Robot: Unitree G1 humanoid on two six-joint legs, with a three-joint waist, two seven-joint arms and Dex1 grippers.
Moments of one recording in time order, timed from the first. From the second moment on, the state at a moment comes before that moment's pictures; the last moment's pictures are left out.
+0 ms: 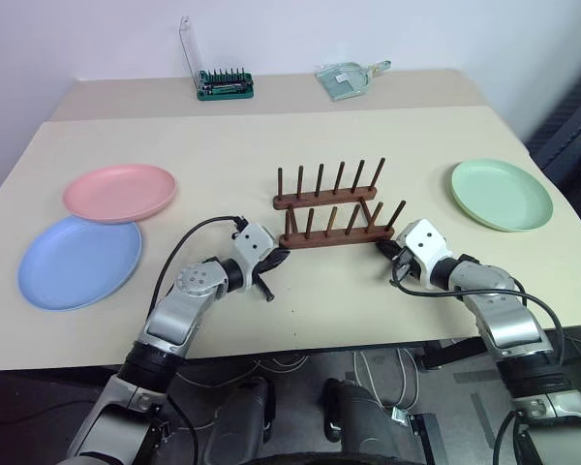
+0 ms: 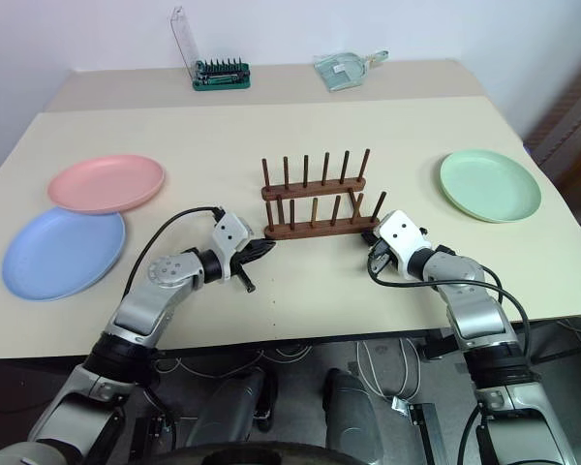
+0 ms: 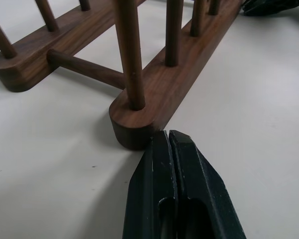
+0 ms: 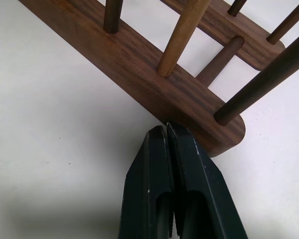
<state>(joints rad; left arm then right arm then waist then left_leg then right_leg) -0.36 0.36 -0.25 0.02 -0.12 0.34 -0.64 -0.27 -0.60 0.06 0.11 0.07 0.16 0.68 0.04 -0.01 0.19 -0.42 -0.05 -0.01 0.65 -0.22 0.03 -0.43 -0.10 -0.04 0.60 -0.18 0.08</state>
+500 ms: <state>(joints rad) -0.17 0.54 0.43 -0.32 -0.49 0.63 -0.44 -0.19 -0.68 0.07 -0.19 0.22 0.30 0.91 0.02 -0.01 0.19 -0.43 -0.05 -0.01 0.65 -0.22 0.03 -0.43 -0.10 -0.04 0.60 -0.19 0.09</state>
